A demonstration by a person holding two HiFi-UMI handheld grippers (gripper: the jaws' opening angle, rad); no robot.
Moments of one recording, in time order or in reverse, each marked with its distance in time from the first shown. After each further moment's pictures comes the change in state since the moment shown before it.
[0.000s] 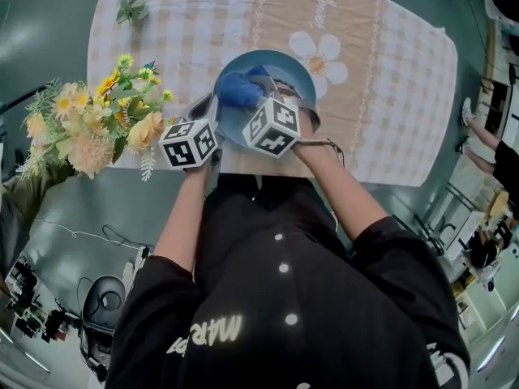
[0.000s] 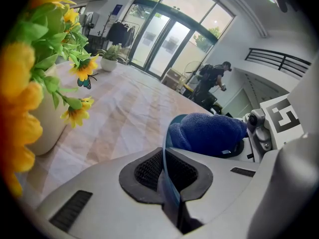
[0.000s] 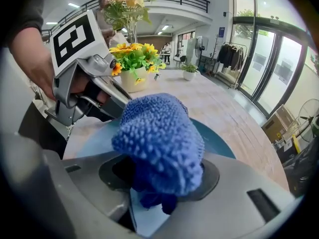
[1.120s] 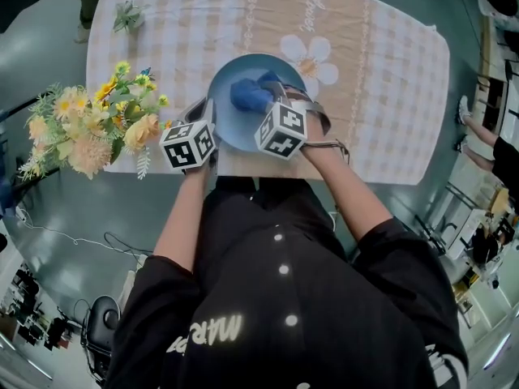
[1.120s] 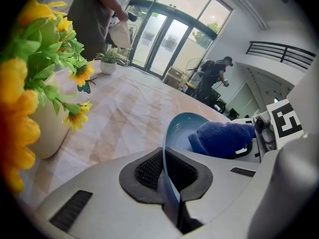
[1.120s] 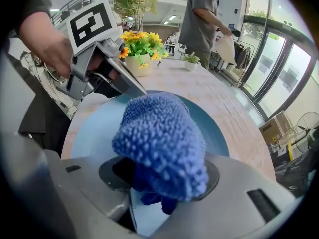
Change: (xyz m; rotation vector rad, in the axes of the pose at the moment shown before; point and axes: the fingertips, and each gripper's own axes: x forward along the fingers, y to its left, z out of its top) left arm 0.001 0.000 -0.001 0.038 0.013 0.056; right arm -0.020 -0.006 -0.045 -0.078 0.114 -0.008
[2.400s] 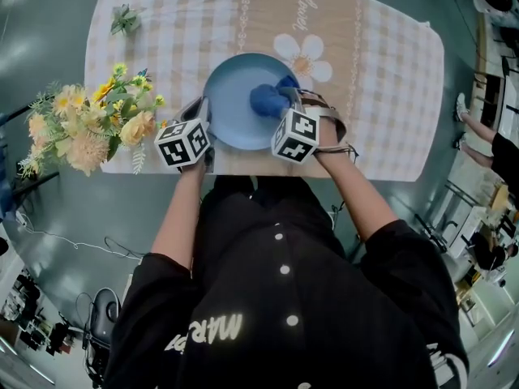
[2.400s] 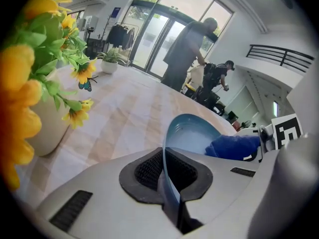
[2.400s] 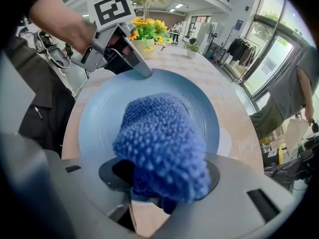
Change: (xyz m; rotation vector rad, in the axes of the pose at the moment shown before) left arm -0.001 0.000 0.000 -0.014 -0.017 -0.012; right arm -0.025 0.004 -0.059 -0.061 0.141 -0.032
